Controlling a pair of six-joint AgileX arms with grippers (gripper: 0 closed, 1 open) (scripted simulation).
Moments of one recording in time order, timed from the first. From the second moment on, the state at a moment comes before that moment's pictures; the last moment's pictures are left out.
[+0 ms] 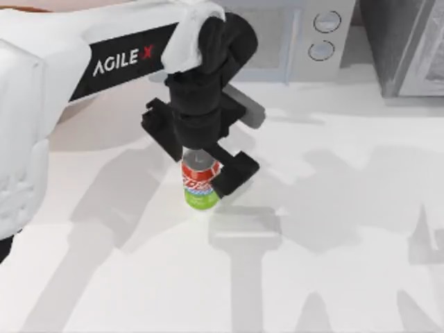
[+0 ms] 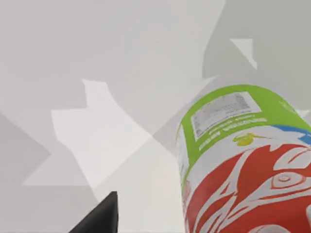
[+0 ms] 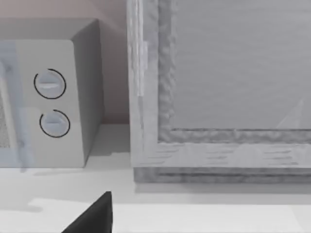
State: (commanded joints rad) left arm -0.60 2.25 1.82 -1.15 0.00 0.22; right arm 0.00 0.00 0.00 0.00 0.00 0.00
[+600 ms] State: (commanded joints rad) left arm -0.60 2.25 1.82 -1.15 0.00 0.22; right arm 0.00 0.00 0.00 0.00 0.00 0.00
